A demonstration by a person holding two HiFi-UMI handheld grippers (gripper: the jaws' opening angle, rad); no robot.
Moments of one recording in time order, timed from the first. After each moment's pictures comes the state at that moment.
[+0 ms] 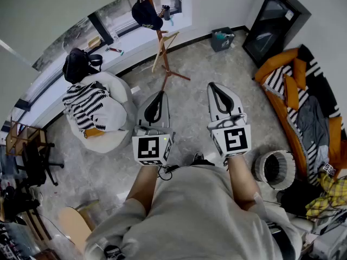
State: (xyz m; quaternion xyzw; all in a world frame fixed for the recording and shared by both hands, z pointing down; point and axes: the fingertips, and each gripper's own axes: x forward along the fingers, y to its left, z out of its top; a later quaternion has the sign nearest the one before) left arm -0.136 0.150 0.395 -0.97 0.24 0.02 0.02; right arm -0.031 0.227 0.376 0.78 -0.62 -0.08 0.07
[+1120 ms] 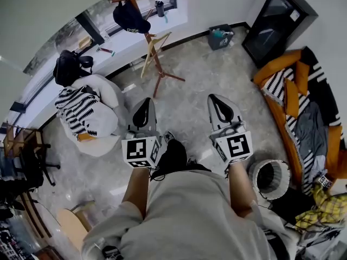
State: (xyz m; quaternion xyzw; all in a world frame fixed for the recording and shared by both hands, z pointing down) left arm -0.052 0.078 0.465 -0.96 0.28 -0.04 -0.01; right arm 0.086 0.192 0.446 0.75 -0.66 -0.02 0.04
